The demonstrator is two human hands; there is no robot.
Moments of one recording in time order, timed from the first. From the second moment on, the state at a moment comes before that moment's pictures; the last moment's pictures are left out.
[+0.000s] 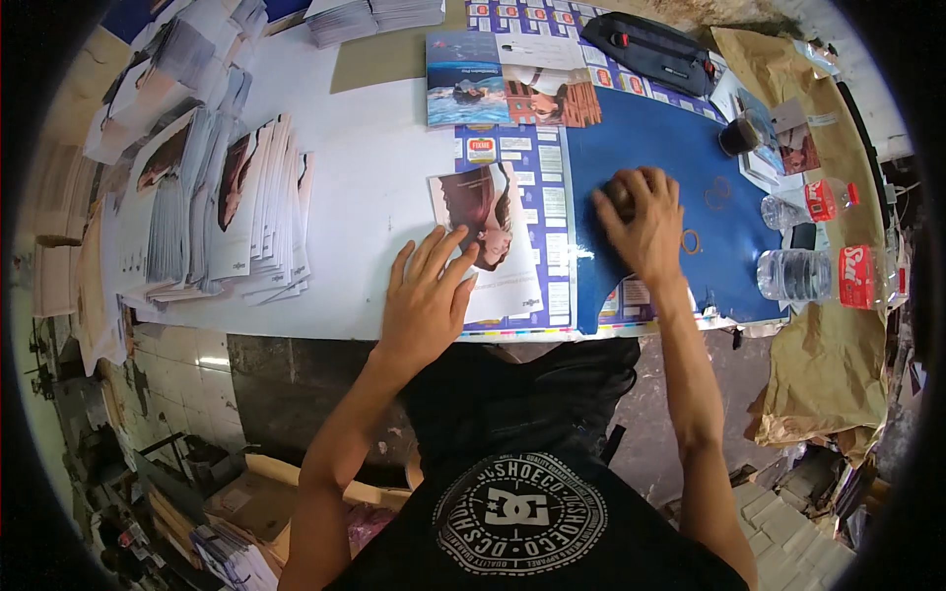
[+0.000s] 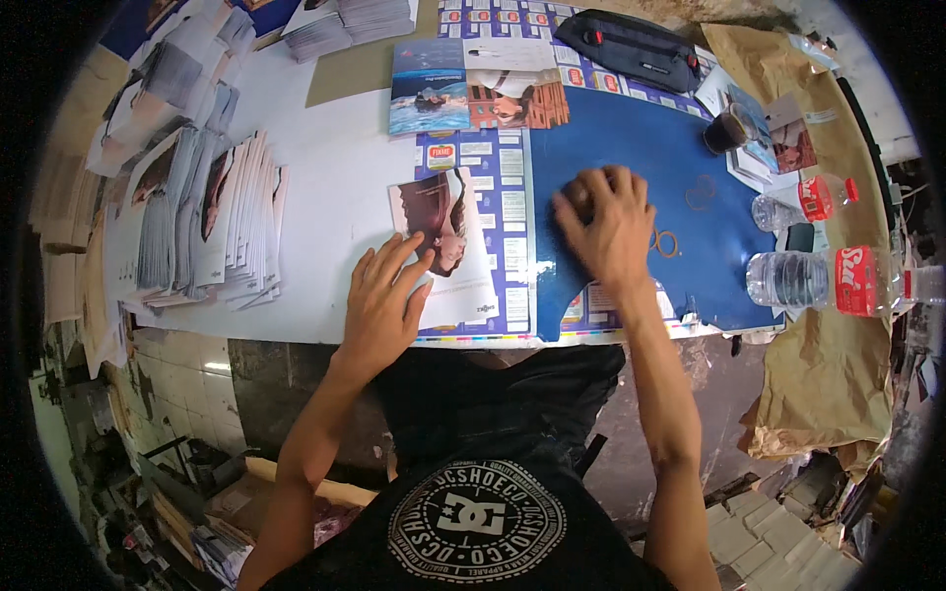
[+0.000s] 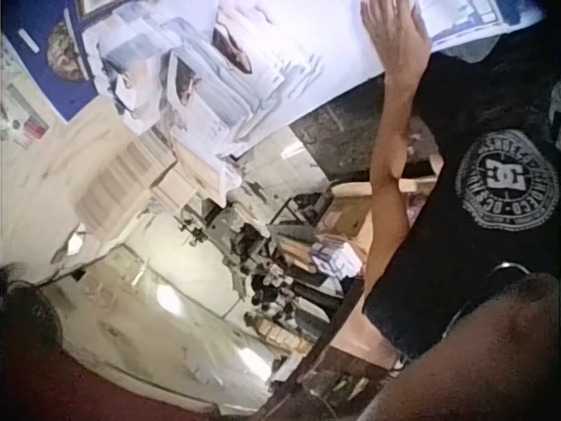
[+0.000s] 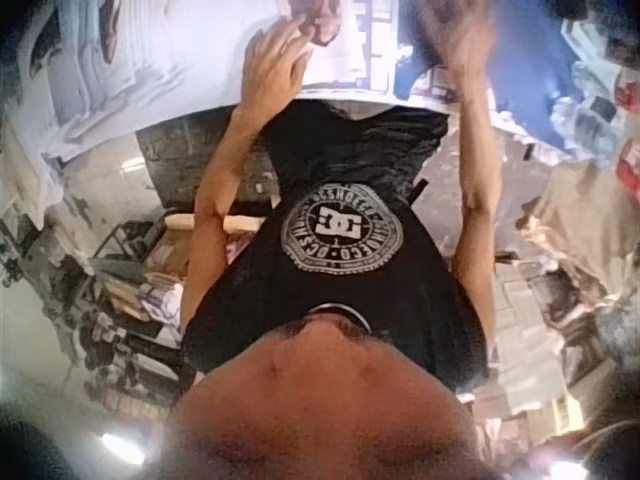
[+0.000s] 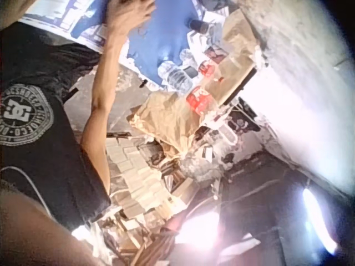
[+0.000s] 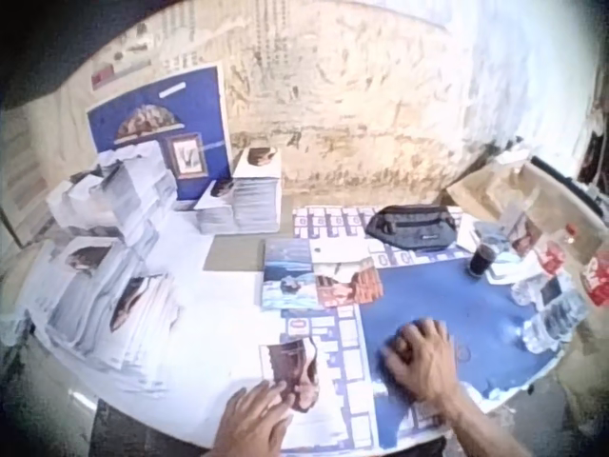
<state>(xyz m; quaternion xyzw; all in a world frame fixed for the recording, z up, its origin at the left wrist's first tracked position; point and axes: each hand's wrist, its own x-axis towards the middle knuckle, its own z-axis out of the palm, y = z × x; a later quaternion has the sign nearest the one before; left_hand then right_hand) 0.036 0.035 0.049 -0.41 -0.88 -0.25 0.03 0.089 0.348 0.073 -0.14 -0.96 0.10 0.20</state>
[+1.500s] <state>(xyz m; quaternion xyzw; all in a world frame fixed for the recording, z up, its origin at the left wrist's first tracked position) 0.124 0.074 0.038 -0.44 -0.88 -0.20 0.02 -0.015 0.263 0.056 -0.04 -0.97 0.09 0.23</state>
